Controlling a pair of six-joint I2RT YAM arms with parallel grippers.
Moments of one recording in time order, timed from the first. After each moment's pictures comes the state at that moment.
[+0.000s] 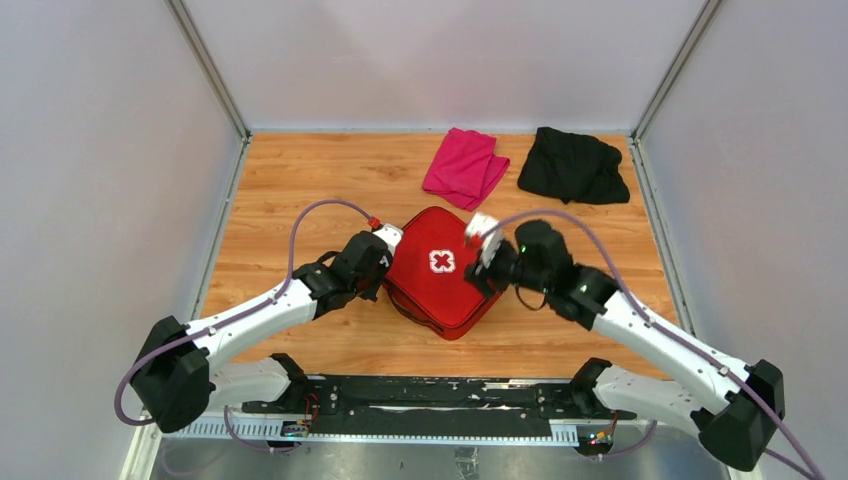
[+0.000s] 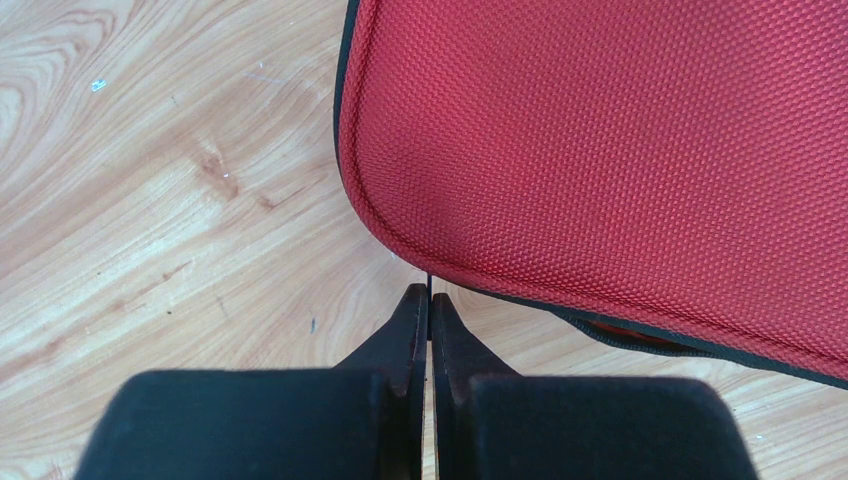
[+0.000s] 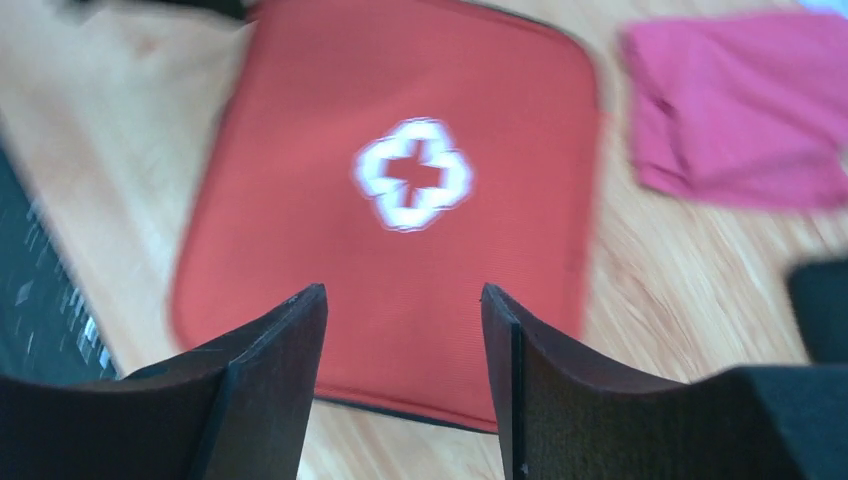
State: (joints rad) left arm -0.75 1.16 0.69 -0.40 -0.26 -0.12; right arm 0.67 1.00 0.86 -0.35 -0.14 -0.20
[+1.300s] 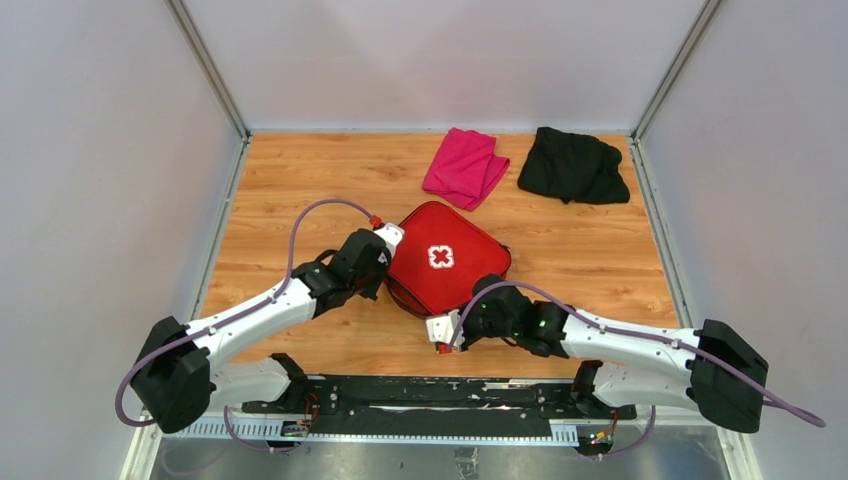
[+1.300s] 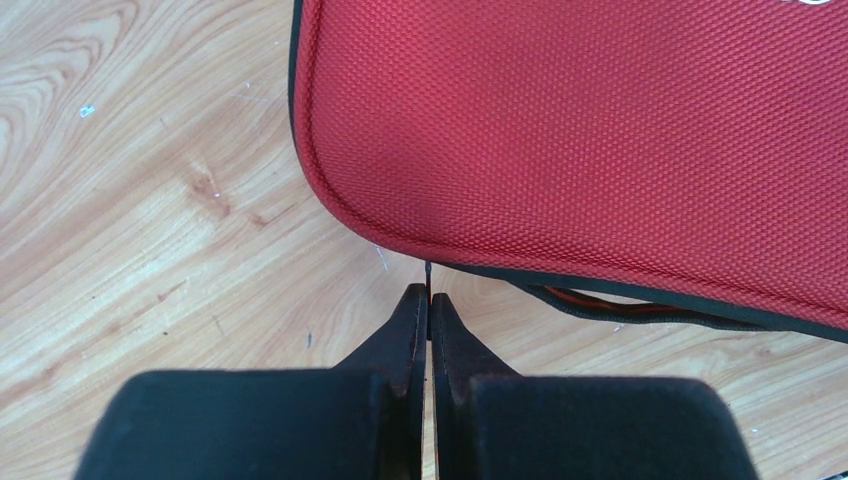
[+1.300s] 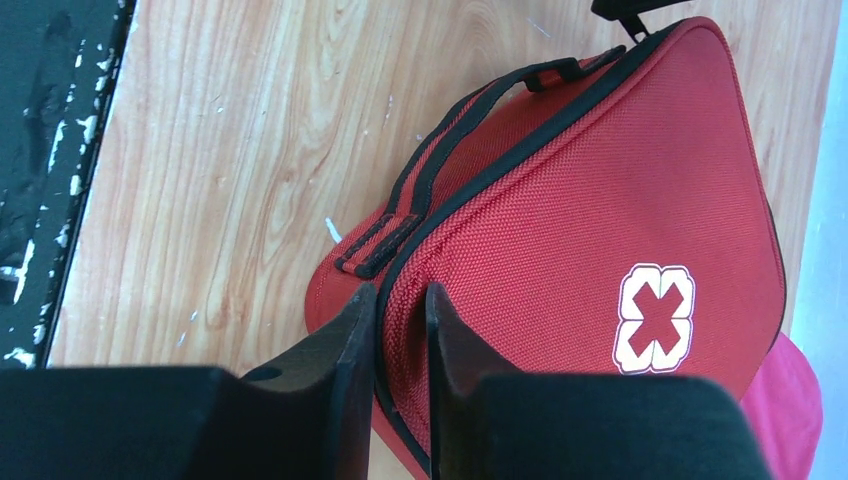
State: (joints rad) left arm -0.73 1.16 0.69 -0.38 -0.20 -0.08; right arm 1.08 1.09 0.53 -0.06 -0.21 -0.88
